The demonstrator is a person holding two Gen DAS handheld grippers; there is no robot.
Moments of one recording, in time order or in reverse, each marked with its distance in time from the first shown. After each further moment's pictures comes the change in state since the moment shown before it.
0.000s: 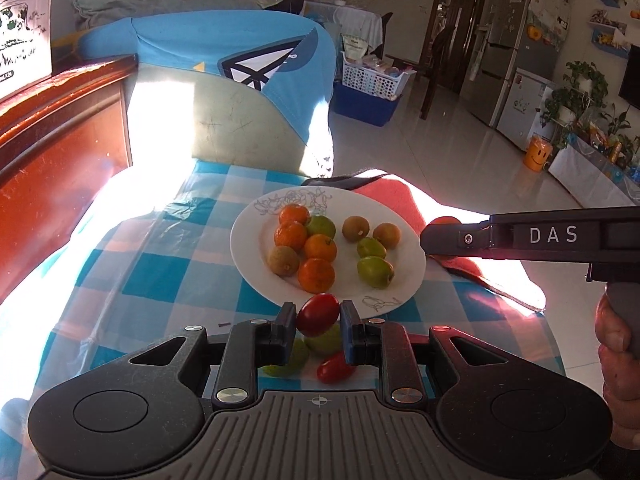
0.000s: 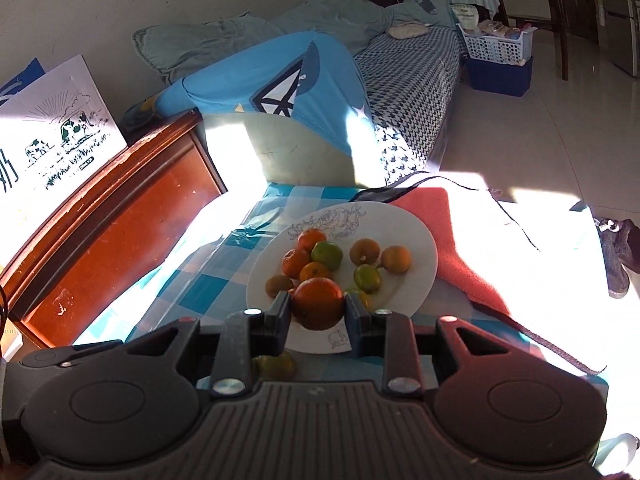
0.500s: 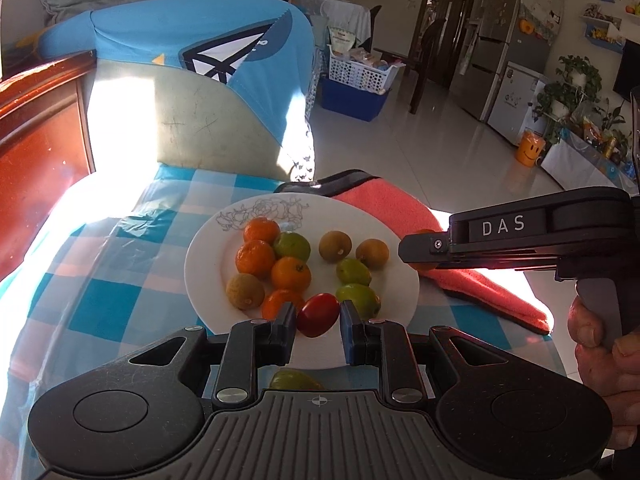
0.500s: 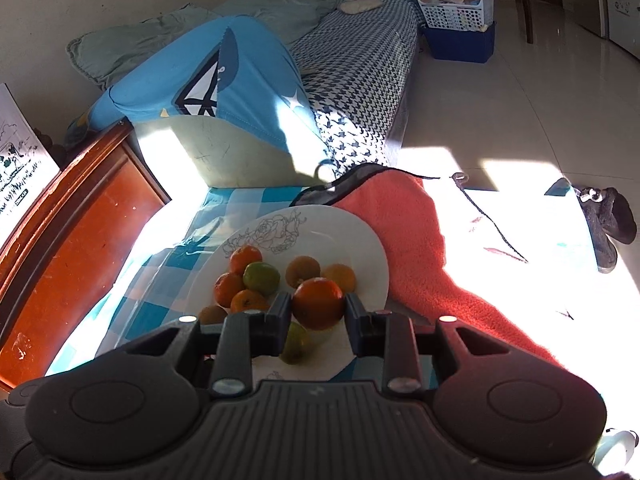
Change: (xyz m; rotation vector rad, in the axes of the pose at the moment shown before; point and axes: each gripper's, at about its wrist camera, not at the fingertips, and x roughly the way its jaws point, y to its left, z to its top) left arm 0.051 -0.013 0.018 0.005 0.018 -0.036; right arm 0.048 -0.045 0.024 0.120 0.072 -0.071
